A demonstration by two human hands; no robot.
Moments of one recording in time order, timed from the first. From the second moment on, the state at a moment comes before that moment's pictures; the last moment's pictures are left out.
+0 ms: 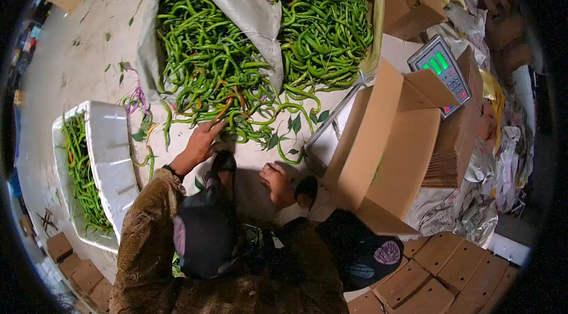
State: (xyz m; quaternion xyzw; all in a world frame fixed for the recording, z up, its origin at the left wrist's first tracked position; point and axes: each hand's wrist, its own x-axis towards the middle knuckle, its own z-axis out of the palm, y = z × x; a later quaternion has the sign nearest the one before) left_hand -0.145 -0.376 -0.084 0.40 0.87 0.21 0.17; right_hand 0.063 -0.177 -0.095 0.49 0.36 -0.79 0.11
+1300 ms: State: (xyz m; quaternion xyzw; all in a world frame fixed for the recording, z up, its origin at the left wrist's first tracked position) left_hand -0.085 -0.363 -0.105 -0.06 0.56 0.70 0.45; right_hand -0.058 -0.140 -0.110 0.37 0.38 -0.85 0.03
